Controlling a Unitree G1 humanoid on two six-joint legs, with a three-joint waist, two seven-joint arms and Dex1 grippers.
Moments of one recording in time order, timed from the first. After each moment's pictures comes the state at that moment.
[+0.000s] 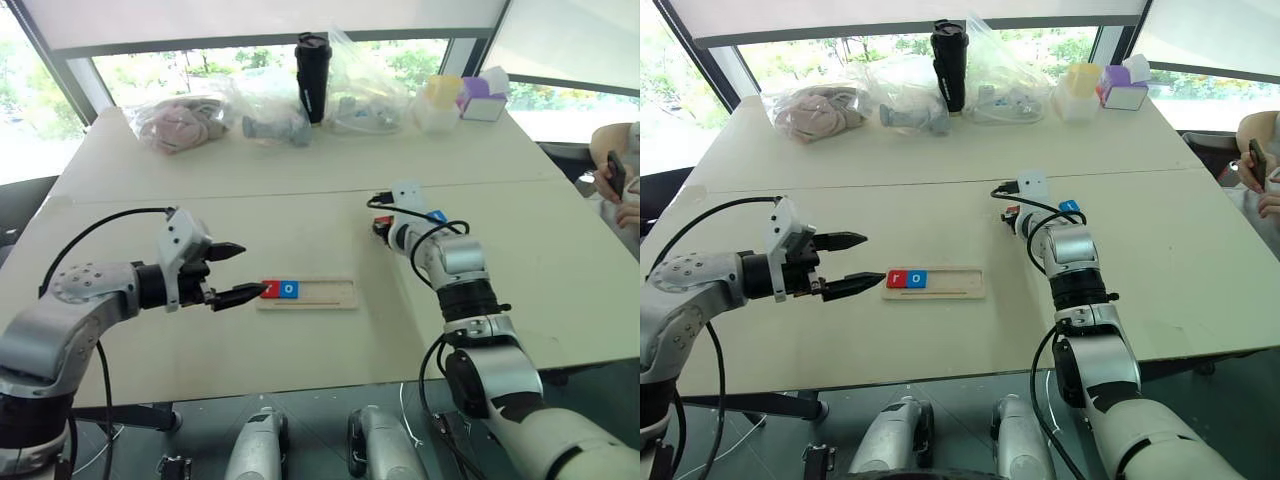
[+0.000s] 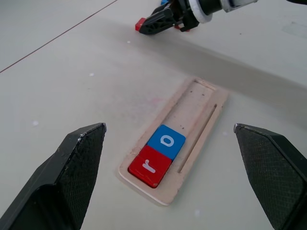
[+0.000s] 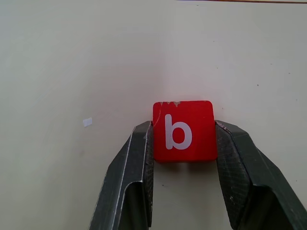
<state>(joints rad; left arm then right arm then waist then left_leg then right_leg) -0.25 0.79 0.15 -0.45 -0.59 0.80 -0.89 -0.85 -0.18 -0.06 0.47 0.12 0.84 0.07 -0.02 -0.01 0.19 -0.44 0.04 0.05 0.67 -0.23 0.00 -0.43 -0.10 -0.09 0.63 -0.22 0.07</state>
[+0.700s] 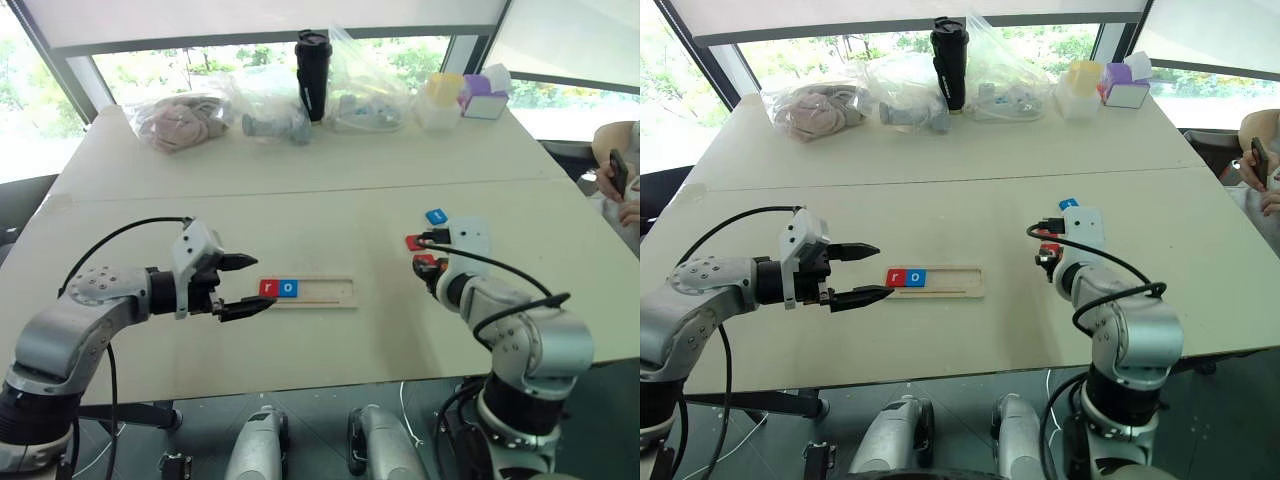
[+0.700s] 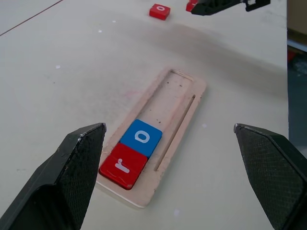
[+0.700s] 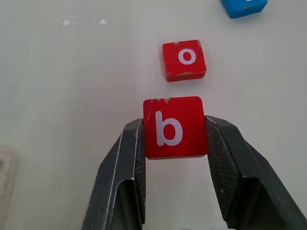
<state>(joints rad) -0.25 0.81 0.08 -0.40 -0.59 0.76 -0.95 -0.41 -0.07 -0.24 -0.70 0.14 1.61 0.02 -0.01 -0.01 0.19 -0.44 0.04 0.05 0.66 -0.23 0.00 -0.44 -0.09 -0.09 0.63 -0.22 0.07</state>
